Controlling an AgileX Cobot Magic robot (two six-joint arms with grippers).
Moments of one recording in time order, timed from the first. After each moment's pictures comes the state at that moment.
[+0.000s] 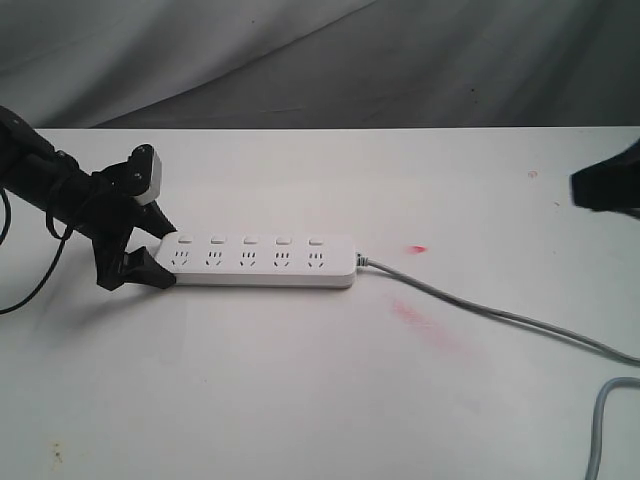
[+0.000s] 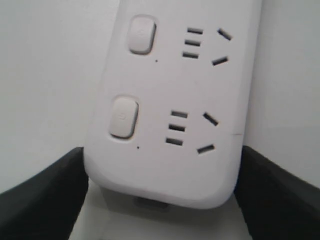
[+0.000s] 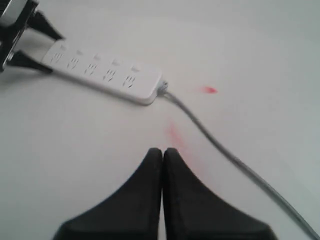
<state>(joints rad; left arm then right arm) 0.14 2.21 -1.42 -0.75 0.89 1.91 0.10 1.00 -0.89 0.34 0.79 -0.24</state>
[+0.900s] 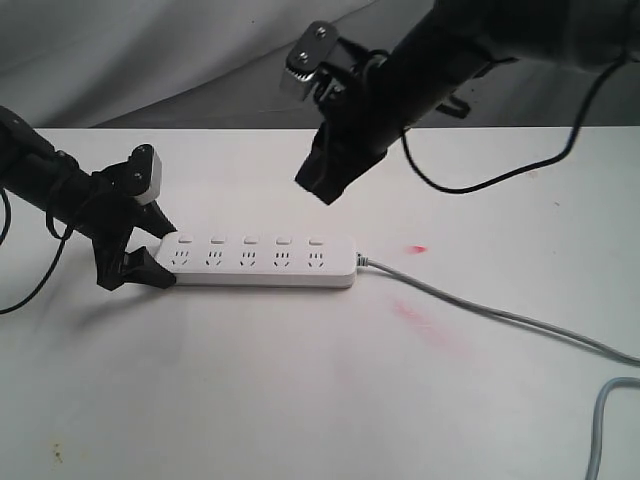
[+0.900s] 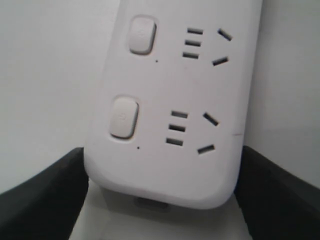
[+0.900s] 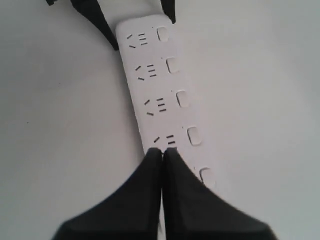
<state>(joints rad) 0.14 2.21 -1.42 -0.75 0.89 1.91 0.32 2.03 -1.69 0.57 0.93 -1.07</state>
